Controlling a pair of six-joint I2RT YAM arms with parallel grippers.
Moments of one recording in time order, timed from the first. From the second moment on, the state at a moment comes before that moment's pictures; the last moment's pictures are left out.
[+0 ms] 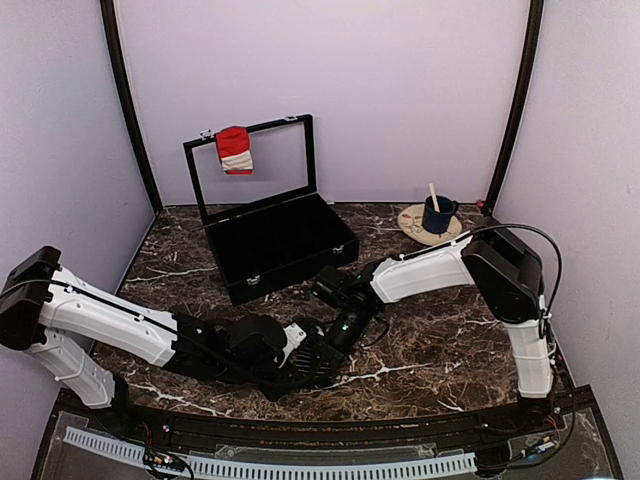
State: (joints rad) left arm -1.27 1.50 0.72 -0.13 -0.10 -0.40; right arm 0.99 2.15 1.41 -0.63 -0.88 0.06
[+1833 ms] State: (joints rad) left arm -1.29 1.58 0.73 -0.10 -0.17 -0.41; right arm 0.98 2.21 1.46 -0.67 -0.92 0.05
